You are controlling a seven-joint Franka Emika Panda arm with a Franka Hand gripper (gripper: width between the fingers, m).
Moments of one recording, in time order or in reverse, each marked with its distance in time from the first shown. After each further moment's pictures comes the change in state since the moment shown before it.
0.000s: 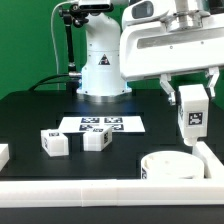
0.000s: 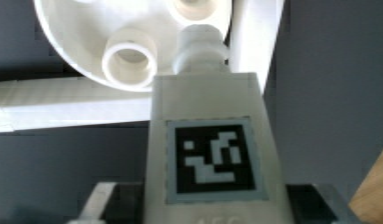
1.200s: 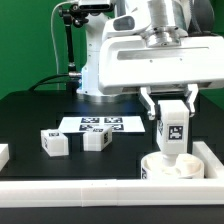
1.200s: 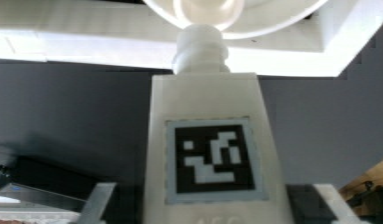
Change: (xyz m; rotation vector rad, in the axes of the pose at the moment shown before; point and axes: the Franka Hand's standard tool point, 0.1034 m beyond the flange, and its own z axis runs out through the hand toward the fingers) arm 0.009 0.034 0.017 -0.035 0.187 -0.137
